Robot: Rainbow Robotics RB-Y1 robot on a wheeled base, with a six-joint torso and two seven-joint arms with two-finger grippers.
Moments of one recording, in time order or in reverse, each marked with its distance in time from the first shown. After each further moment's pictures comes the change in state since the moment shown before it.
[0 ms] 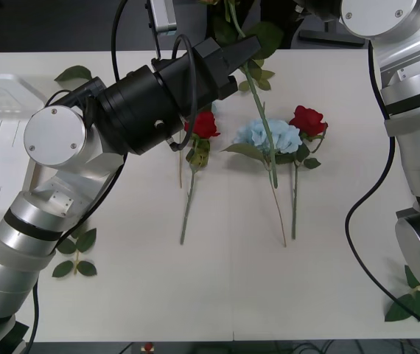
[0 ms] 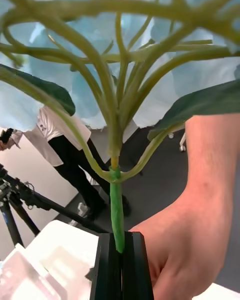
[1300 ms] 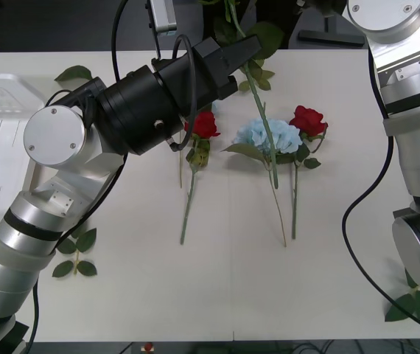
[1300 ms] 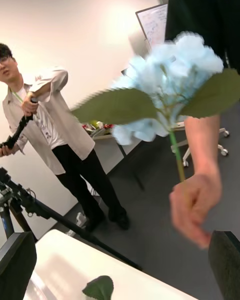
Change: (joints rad) right arm 0.000 0.014 -0.024 0.000 -0.088 -0.033 0.130; left arm 0.000 0.000 0.000 0.000 0.010 0.004 0.000
